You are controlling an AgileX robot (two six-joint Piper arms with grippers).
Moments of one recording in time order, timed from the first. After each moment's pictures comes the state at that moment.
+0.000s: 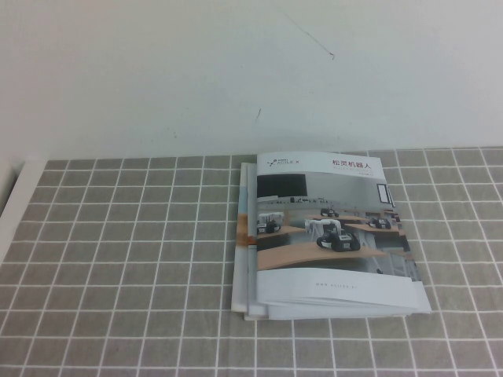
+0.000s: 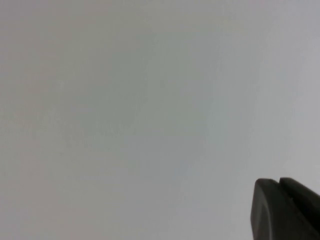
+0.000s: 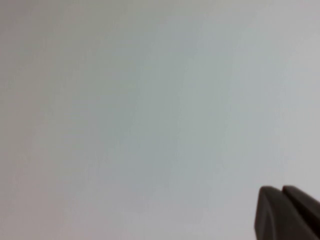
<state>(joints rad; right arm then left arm) 0.14 -0.01 -0.04 -0.09 -0.48 0.15 -0.06 -0.01 0.02 -0.11 -0.51 -0.26</state>
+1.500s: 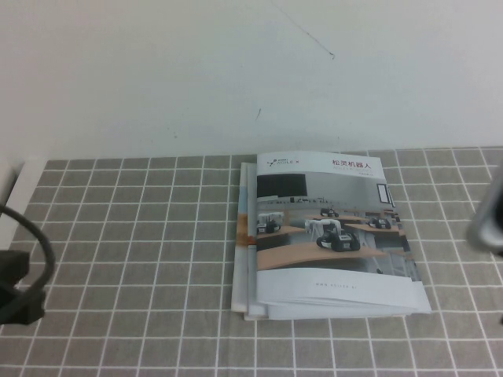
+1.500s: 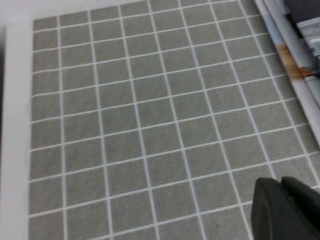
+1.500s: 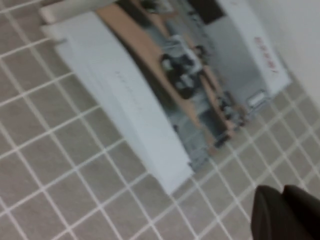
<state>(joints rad) 0.60 1.04 -0.95 -0.15 0.81 -0.43 -0.06 0.79 -0.71 -0.20 0.65 0.19</state>
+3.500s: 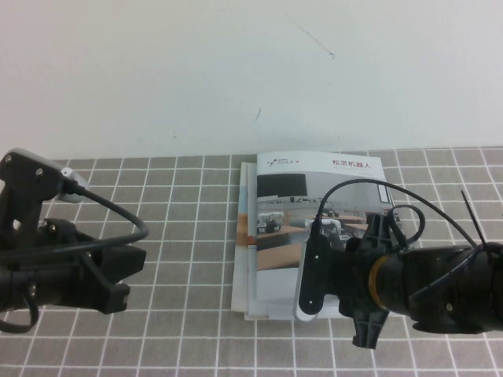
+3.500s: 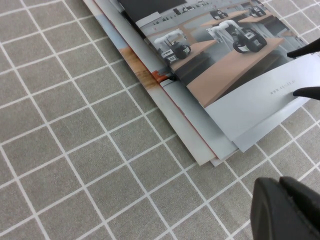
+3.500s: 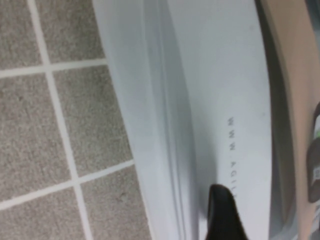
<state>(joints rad) 0.75 1.78 -0.91 -1.06 0.31 0.24 -0.06 1.11 -0.71 -0.98 0.69 1.03</state>
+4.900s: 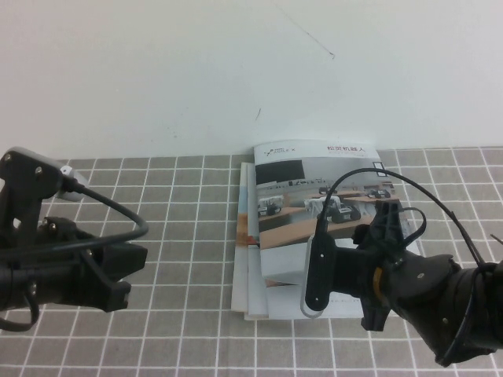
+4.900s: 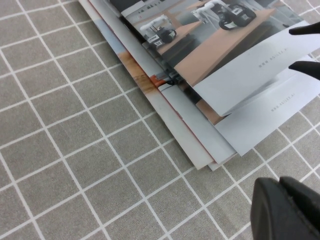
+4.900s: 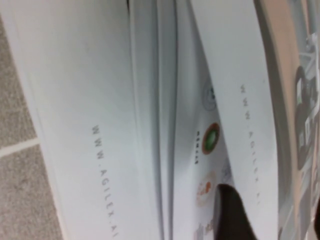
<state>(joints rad) 0.77 1.79 -0.86 -1.64 0.46 0.74 -0.06 1.11 -0.71 -1.00 0.69 1.04</state>
